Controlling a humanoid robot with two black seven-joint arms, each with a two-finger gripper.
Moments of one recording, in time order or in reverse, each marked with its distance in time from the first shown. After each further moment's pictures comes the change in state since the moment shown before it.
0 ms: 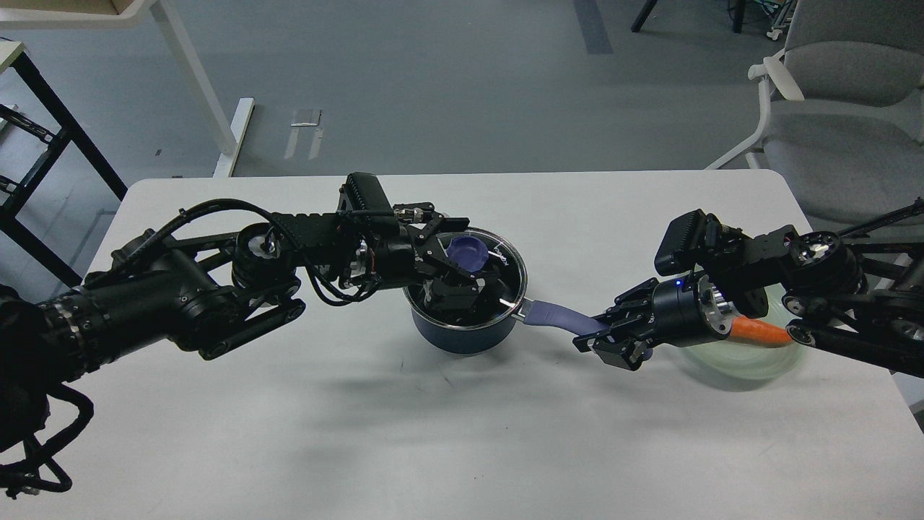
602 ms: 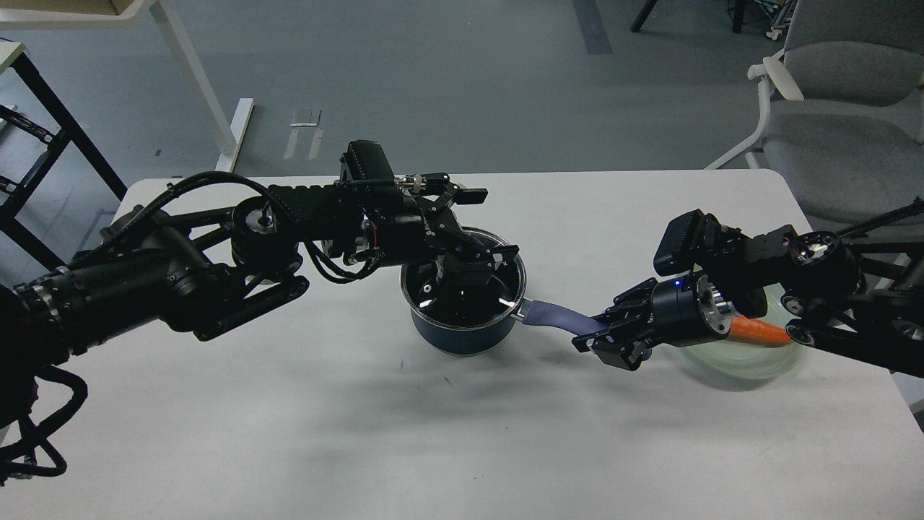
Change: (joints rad) left arm -0.061 0.009 -0.037 -0.050 -0.001 -0.003 0.000; right arm 0.001 0.001 -0.001 0.000 -0.001 0.000 0.000
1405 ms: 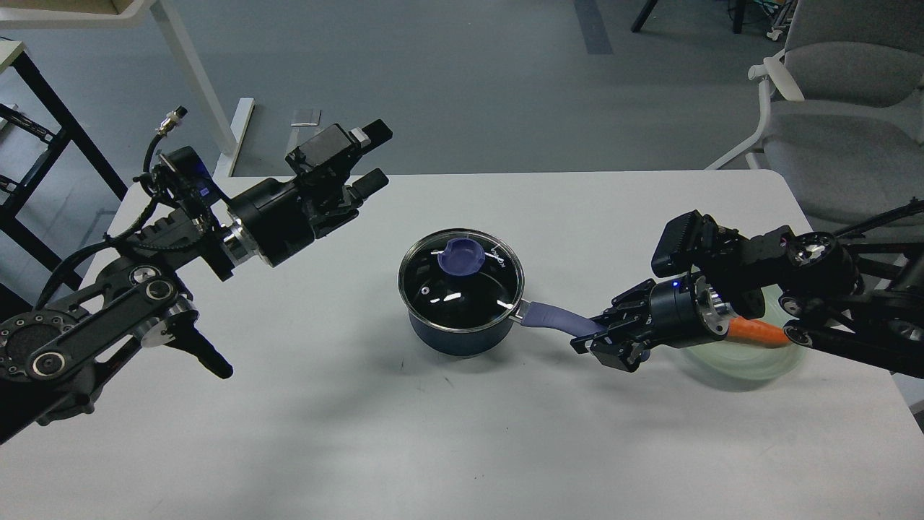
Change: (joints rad) left arm 0.468 0.274 -0.578 -0.406 -0.976 -0.334 0.129; right arm 0.000 0.004 -0.001 0.000 -0.002 0.000 0.000
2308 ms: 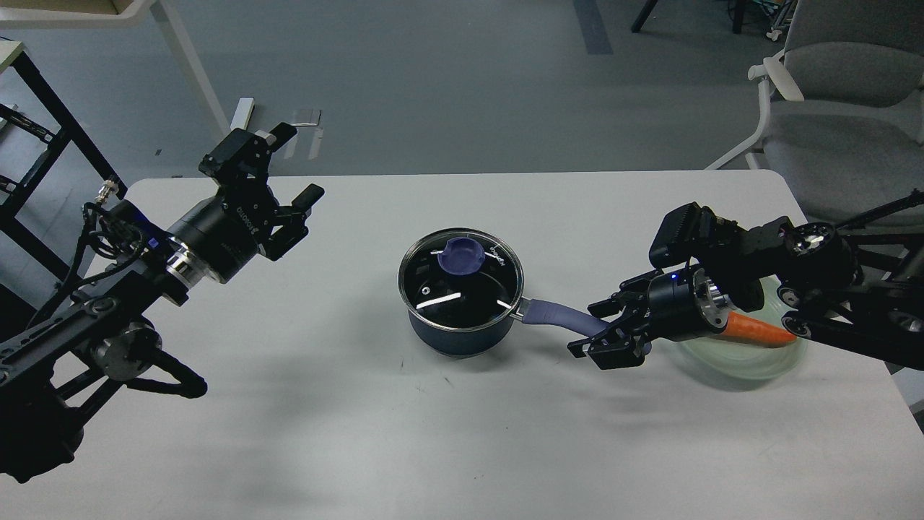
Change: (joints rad) left arm 0.166 0.034 -0.100 0.031 -0.416 0.008 -0.005; right arm 0.018 0.005 0.001 0.000 0.018 0.024 0.000
